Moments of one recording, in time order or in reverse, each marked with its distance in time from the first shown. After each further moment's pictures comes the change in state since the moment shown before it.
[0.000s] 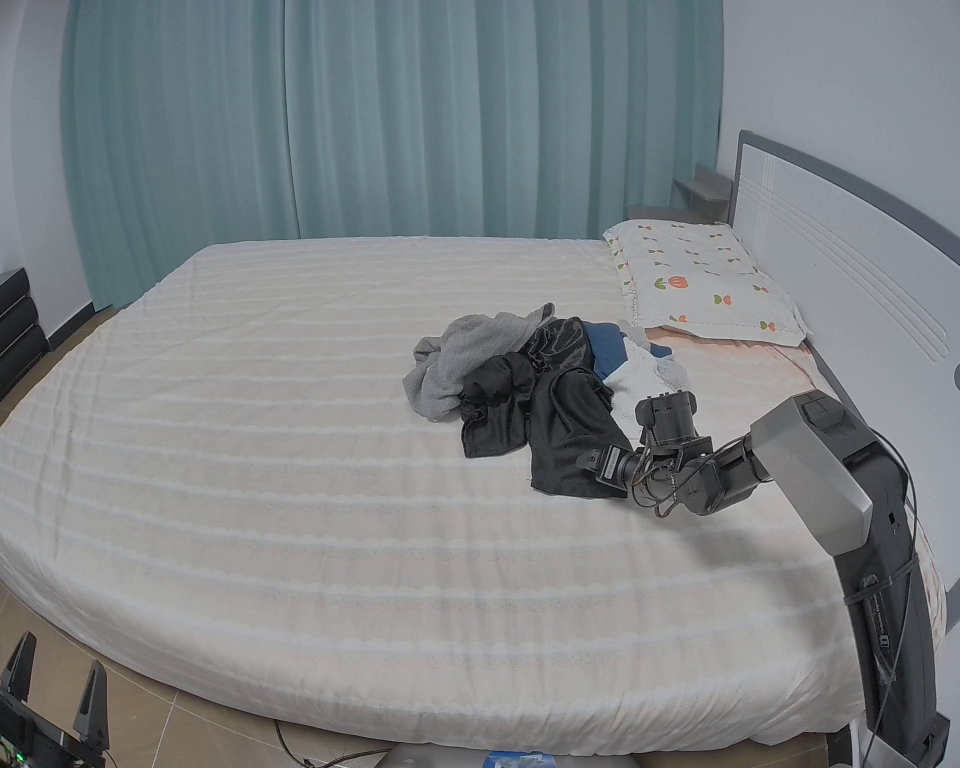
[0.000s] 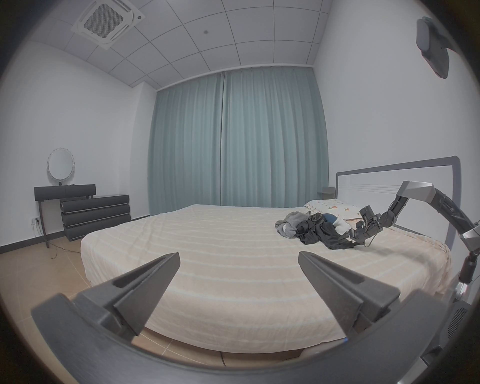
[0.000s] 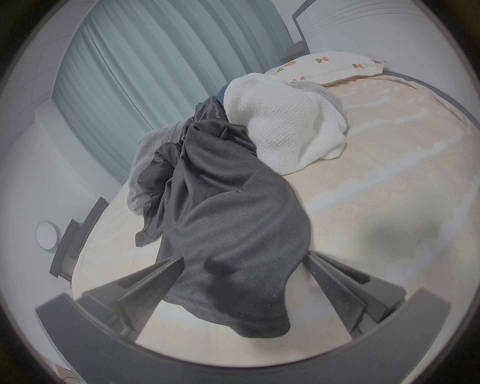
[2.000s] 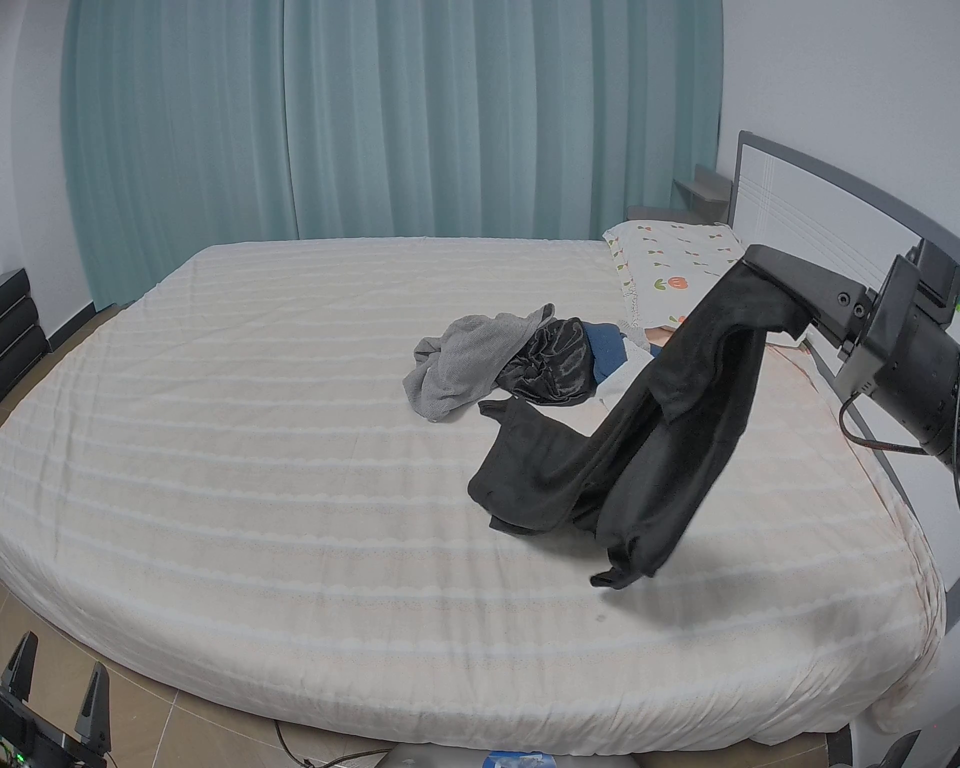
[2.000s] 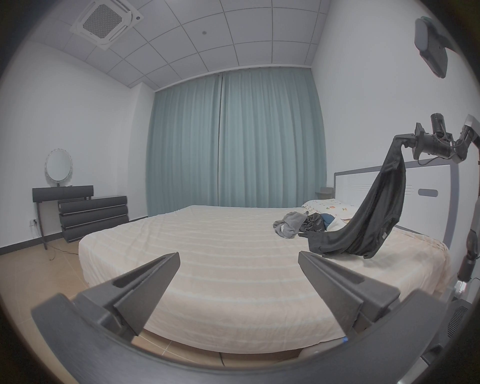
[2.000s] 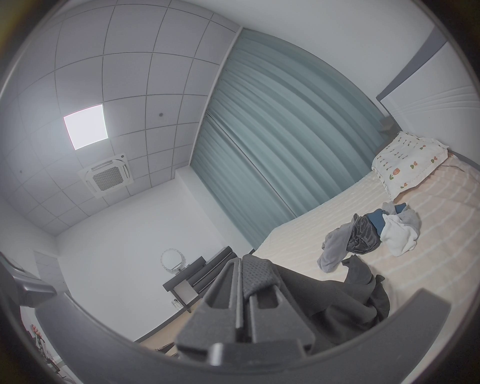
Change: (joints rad) left arm -0.002 0.000 0.000 -0.003 -0.016 0.006; right arm 0.296 -1.323 0.953 -0.463 0.116 0.111
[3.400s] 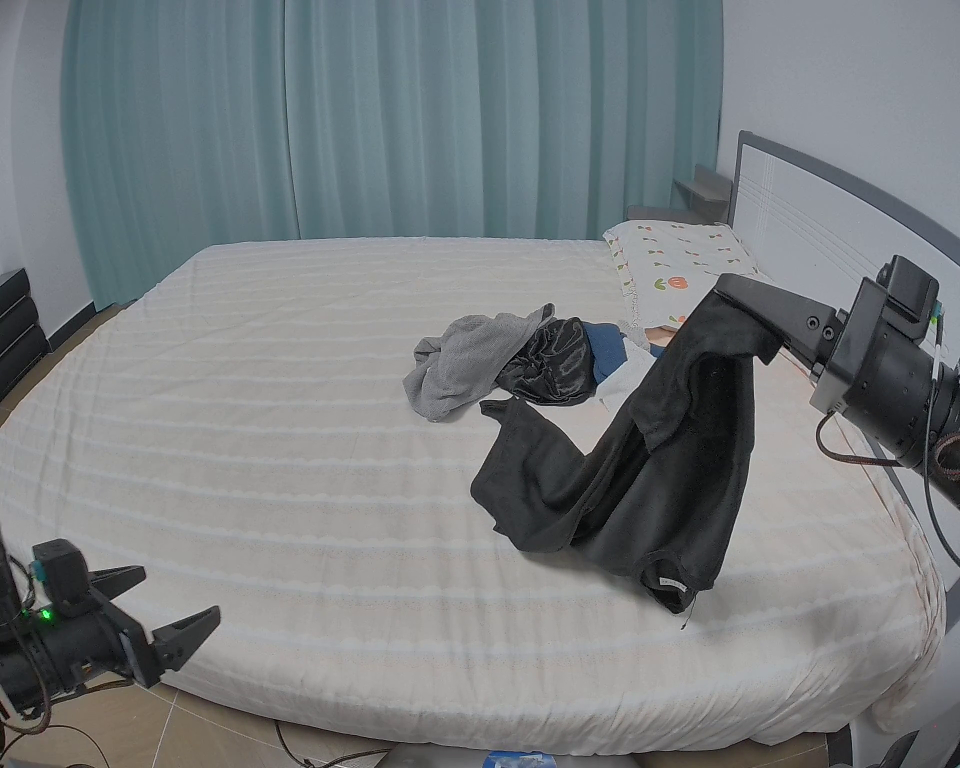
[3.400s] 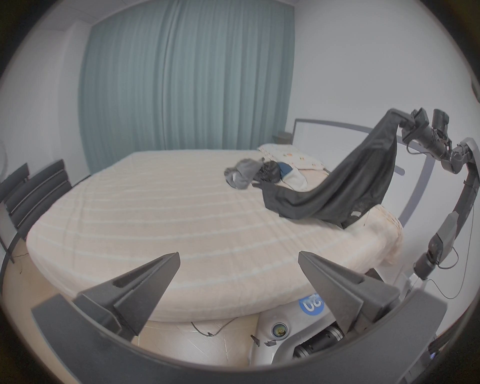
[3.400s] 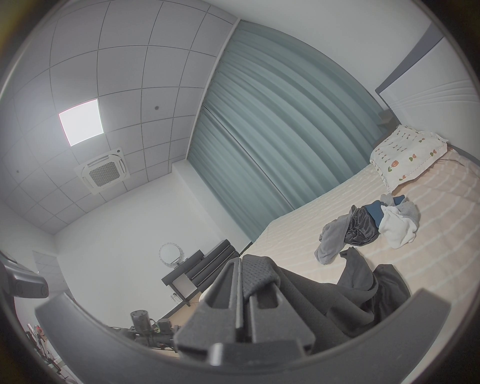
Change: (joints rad) left arm -0.181 0.939 -0.211 -0.257 -0.181 -0.016; right arm 0.006 0.047 0.011 -0.007 0.008 -0.002
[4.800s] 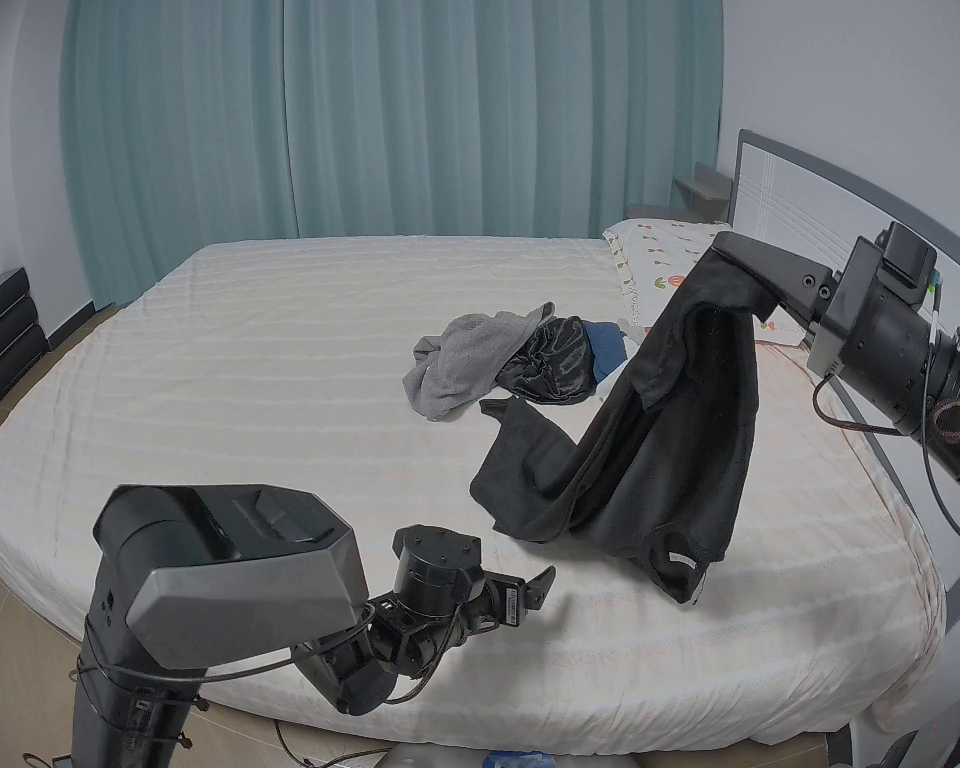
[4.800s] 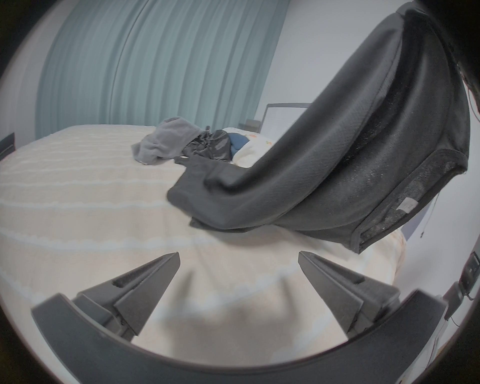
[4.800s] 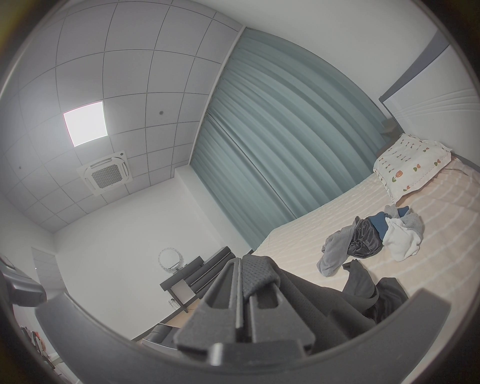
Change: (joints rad) left arm -0.533 1.458 -0.587 -0.927 0.233 -0.298; right arm -0.007 0.028 -0.069 -0.010 -0.011 -0.017
